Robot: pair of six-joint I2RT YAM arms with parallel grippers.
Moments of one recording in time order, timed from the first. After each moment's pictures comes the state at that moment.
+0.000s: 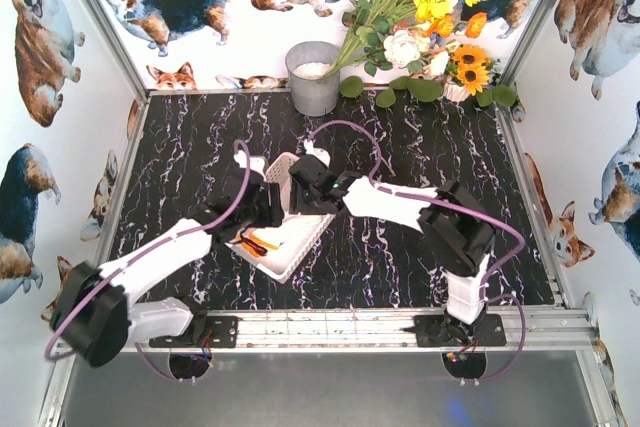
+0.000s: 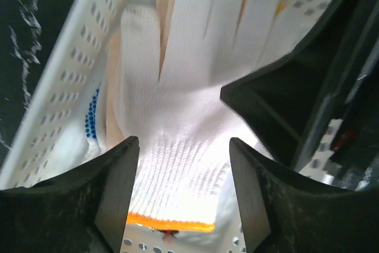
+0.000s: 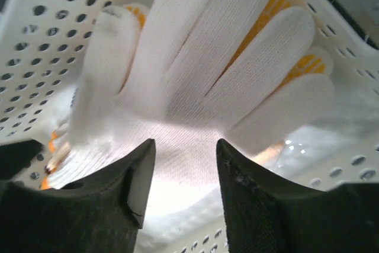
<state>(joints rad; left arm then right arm) -0.58 1.21 0.66 -0.22 -0.10 -0.51 0.88 1.89 1.30 -0.29 0.14 0.78</state>
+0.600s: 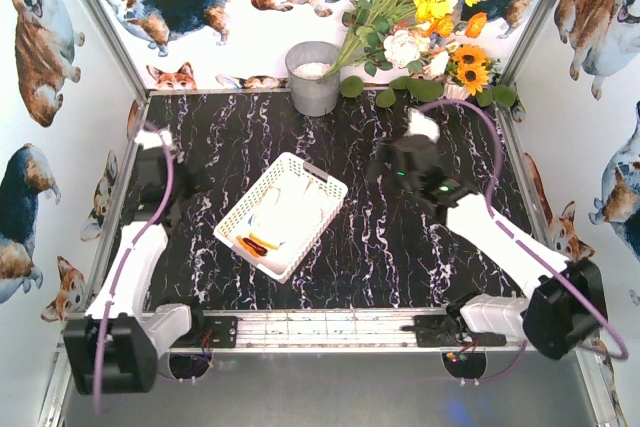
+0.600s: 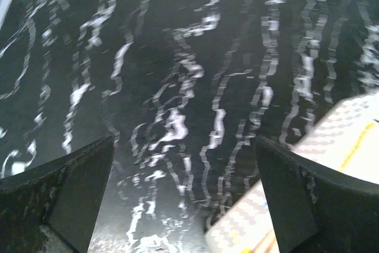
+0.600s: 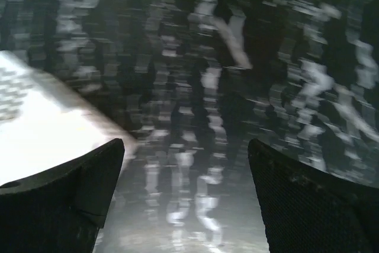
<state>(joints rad) 0.02 1.04 0.76 -0.29 -0.07 -0.27 0.55 1.23 0.96 -0.29 0.27 0.51</state>
